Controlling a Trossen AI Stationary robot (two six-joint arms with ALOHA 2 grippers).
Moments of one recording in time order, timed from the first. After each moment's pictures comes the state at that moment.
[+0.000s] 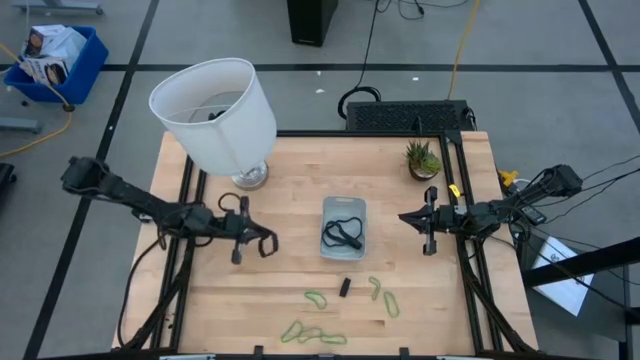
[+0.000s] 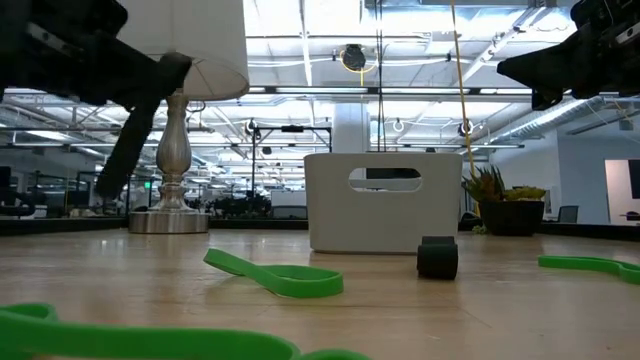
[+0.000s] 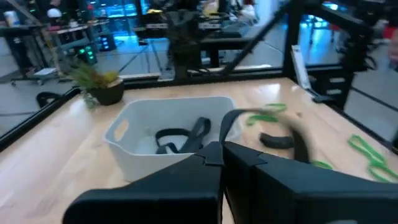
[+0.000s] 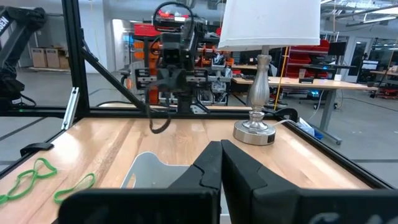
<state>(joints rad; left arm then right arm) -0.29 0.89 0.12 0.67 -0.22 0.02 0.42 0.34 0.02 0.40 0.52 -0.08</state>
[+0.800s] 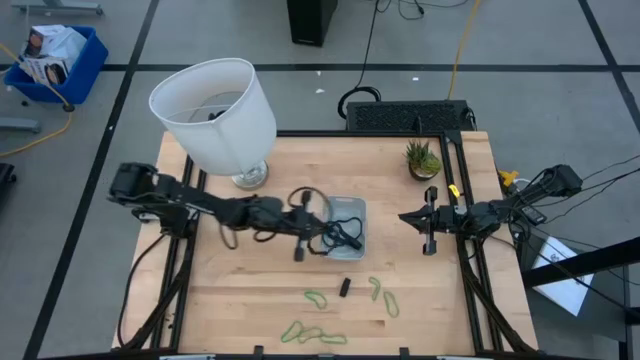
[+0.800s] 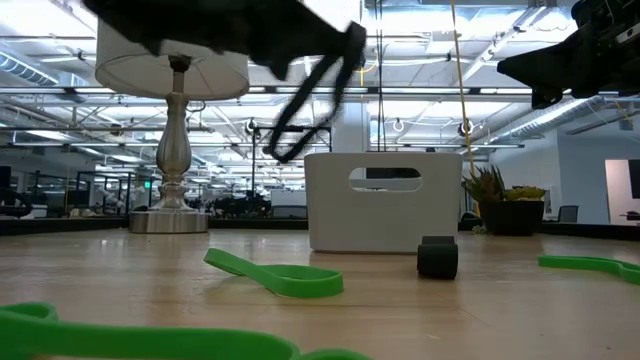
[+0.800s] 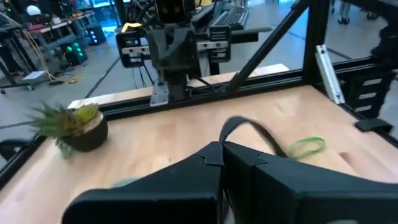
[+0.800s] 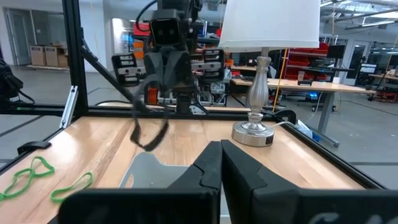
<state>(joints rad) -0.12 1.59 0.83 0.57 -0.01 0.15 0.42 0.34 0.02 0.41 0.53 -0.09</state>
